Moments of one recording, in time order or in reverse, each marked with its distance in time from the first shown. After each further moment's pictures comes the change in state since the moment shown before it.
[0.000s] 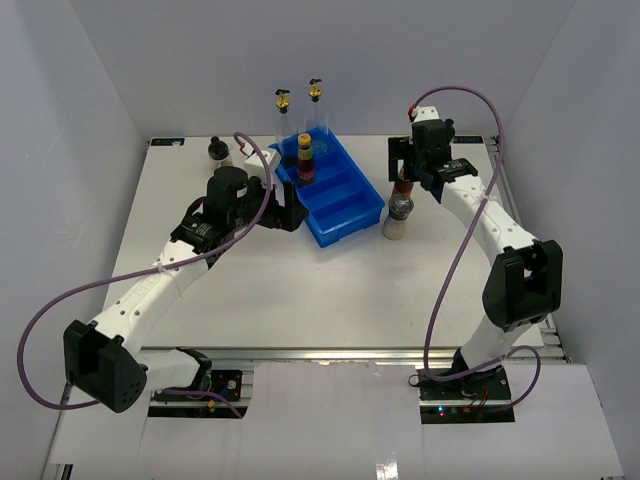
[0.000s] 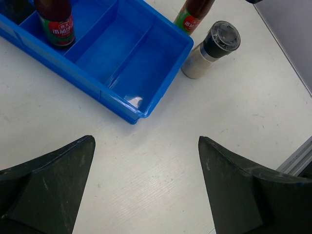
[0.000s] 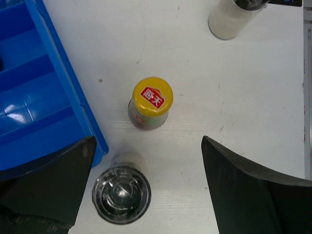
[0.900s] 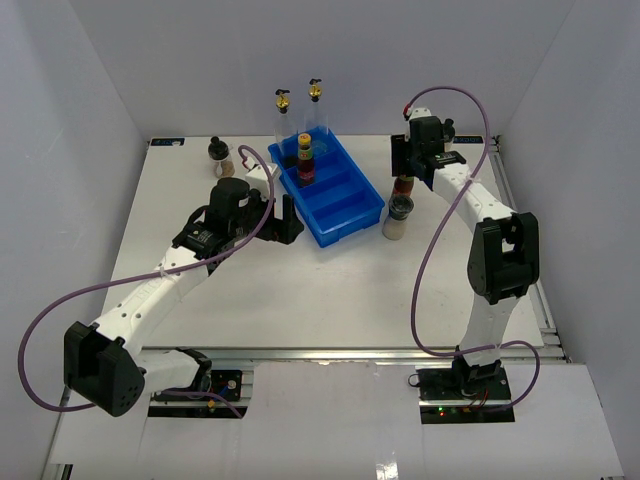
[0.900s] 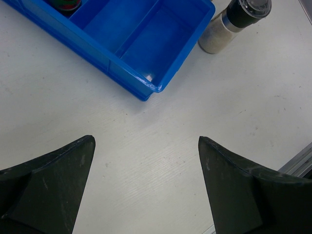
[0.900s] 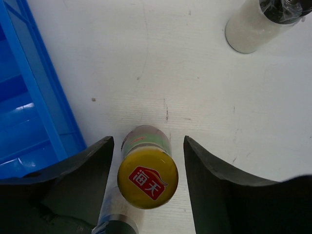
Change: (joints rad) left arm 0.000 -0.025 -0.083 -0.033 -0.023 0.030; right arm -0.060 0.225 0.121 0.076 -0.097 -0.034
